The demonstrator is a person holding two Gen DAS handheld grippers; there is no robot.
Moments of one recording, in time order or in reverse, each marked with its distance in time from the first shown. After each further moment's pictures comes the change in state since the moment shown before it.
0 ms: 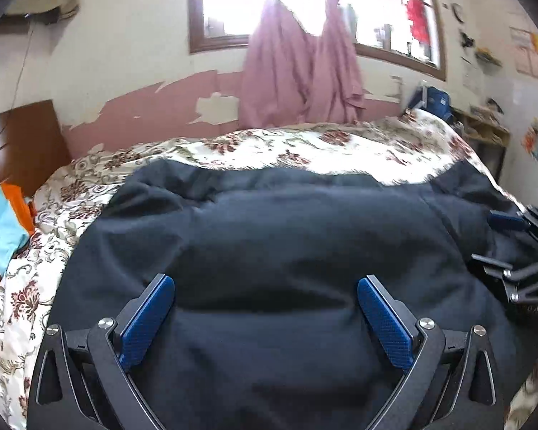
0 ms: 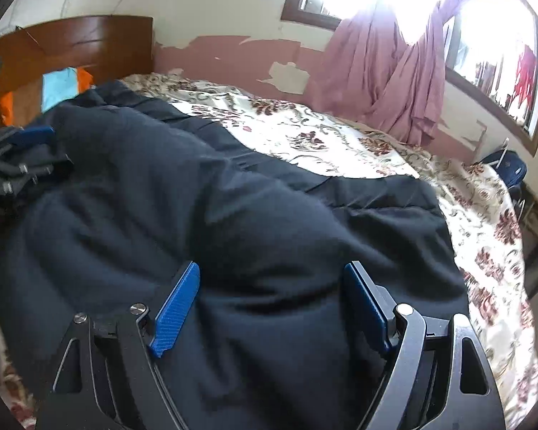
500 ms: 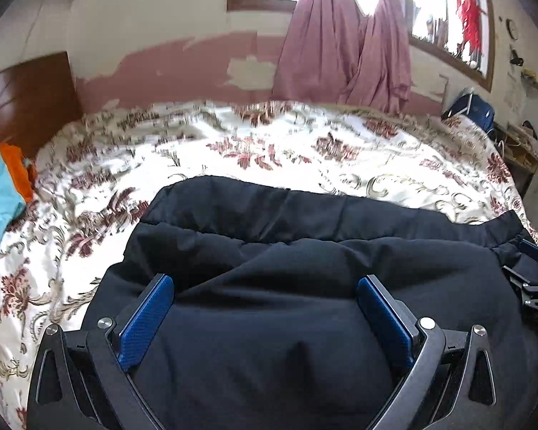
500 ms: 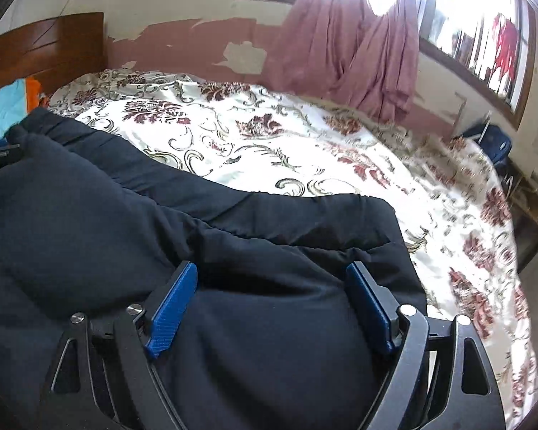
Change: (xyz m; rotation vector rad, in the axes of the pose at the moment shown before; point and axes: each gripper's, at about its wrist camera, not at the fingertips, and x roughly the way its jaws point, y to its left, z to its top) left arm 0.092 0.053 0.037 -0.131 0.173 0.029; right arm 0.070 -0.048 0.045 0.106 0.092 -0.067
